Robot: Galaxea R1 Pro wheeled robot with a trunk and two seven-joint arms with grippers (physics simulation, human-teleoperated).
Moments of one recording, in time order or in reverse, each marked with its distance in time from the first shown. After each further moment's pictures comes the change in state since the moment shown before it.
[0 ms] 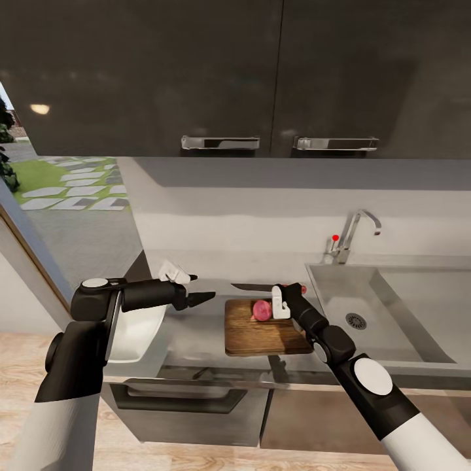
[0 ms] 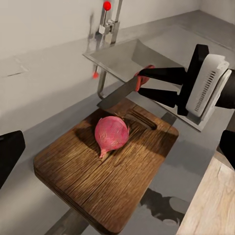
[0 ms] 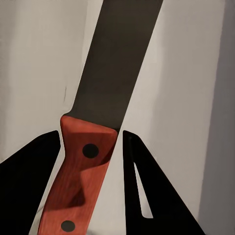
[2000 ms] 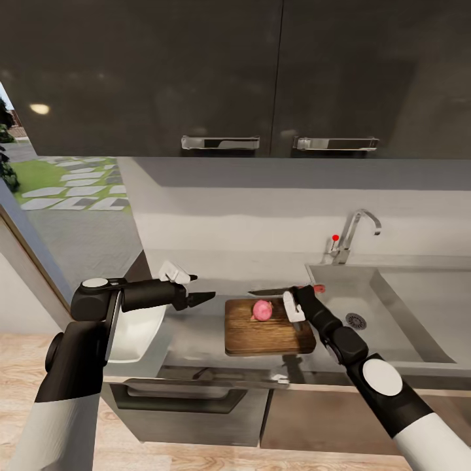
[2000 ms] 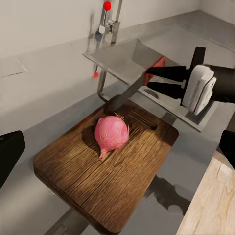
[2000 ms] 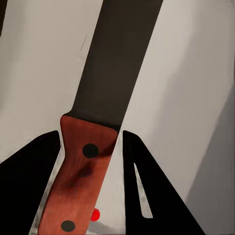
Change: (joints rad) left arm 0.000 0.000 0.000 0.000 0.000 0.002 0.001; right arm 0.000 -0.054 -0.034 0.048 0.179 0.000 0.000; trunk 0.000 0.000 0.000
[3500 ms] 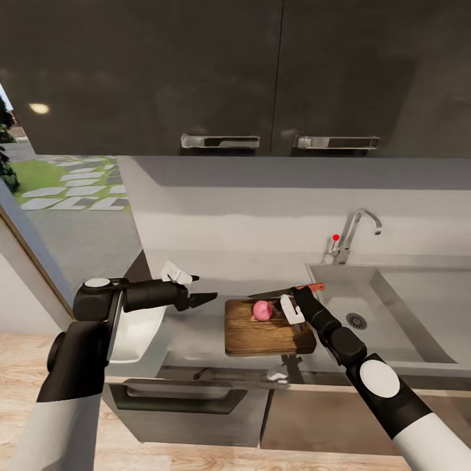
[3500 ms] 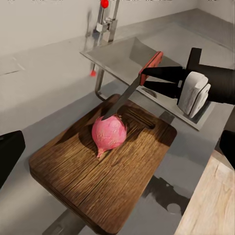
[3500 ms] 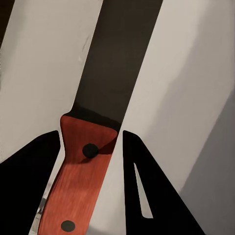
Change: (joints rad) left arm 0.000 -0.004 -0.010 0.000 -0.001 0.008 -0.001; right arm 0.000 0.000 0.013 -0.001 0.096 -0.006 0.002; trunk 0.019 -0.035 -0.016
